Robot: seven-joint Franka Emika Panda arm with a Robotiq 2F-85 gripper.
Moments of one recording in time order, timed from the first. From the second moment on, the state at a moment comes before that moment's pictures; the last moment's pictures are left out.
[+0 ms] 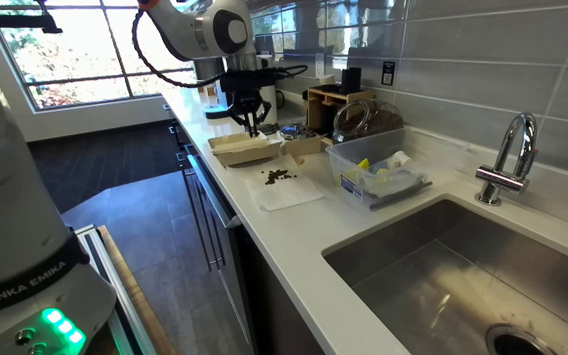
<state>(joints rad) 0.15 0.18 0.20 -2.25 -0.15 2.49 -0.54</state>
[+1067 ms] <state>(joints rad) 0.25 0.26 0.14 -2.19 -0.67 2.50 -0.09</state>
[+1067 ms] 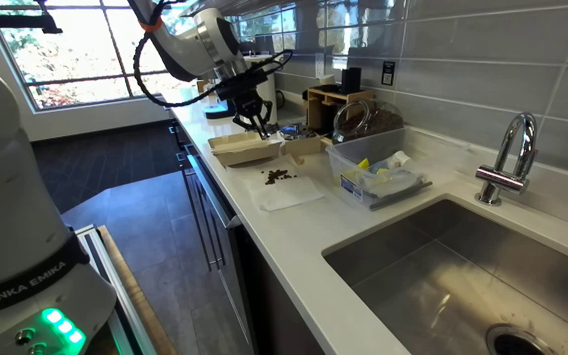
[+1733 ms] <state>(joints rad) 0.31 0.27 0.14 -2.16 -0.91 2.46 0.17</state>
